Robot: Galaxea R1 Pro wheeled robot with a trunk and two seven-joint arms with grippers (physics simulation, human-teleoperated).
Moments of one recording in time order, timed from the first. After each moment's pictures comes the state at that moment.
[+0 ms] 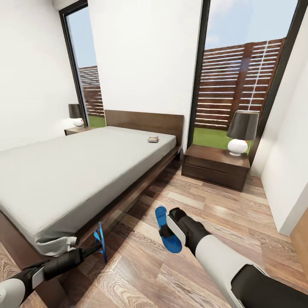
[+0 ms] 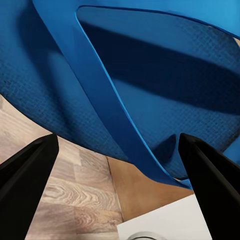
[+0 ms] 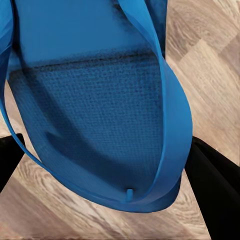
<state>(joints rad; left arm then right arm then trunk) -0.72 0.33 0.11 -0.02 0.28 0.17 -1.55 -0.88 0.17 0.56 -0.51 -0.47 0.87 -0.30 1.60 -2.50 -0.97</state>
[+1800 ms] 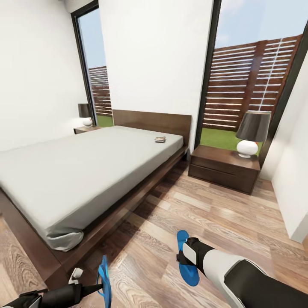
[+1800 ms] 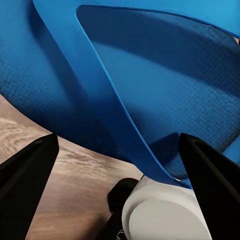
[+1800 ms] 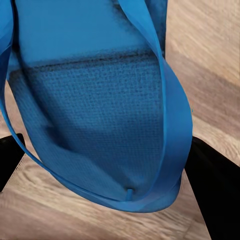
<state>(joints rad) -0.58 0.30 0.06 -0.03 0.12 0.13 -1.43 -0.89 0.17 0.54 0.04 -0.66 0.43 -0.29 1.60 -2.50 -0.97</state>
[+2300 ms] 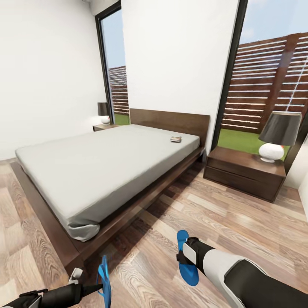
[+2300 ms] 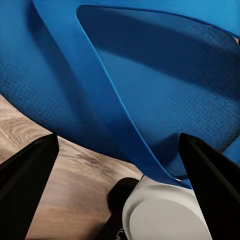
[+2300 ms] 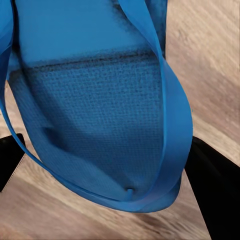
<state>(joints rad) -0.58 0.30 0.06 -0.03 0.12 0.13 -1.43 -0.89 0.17 0.54 0.04 -0.66 0.43 -0.29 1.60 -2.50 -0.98</state>
